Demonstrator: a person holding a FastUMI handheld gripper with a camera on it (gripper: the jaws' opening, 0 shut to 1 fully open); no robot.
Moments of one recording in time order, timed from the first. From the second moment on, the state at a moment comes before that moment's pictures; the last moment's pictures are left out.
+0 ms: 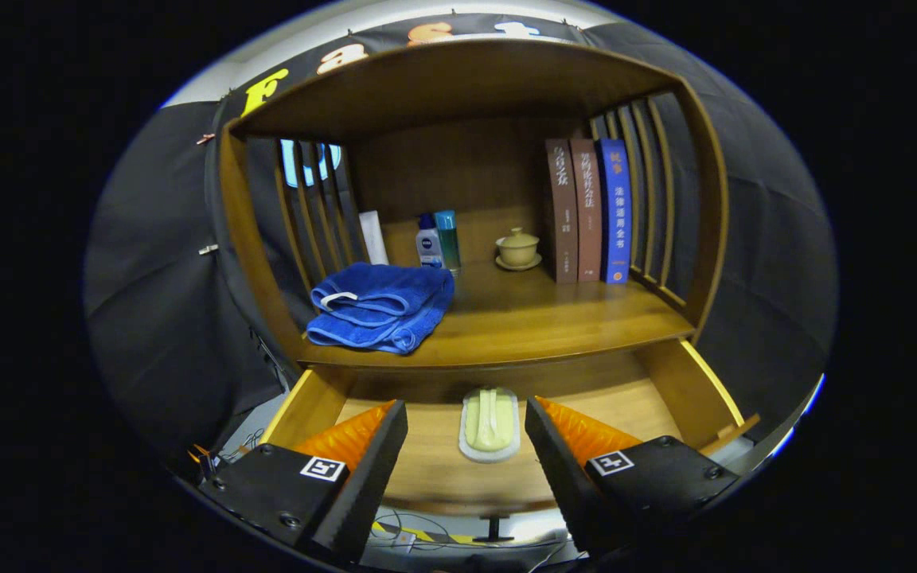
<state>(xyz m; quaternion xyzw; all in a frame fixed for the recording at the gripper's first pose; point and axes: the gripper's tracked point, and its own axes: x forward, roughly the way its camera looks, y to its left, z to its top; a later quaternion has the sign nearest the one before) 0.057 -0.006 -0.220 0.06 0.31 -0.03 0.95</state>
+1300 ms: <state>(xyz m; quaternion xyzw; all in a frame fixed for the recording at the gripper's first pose) 0.099 -0.024 -0.360 0.04 0.53 -0.06 0.84</state>
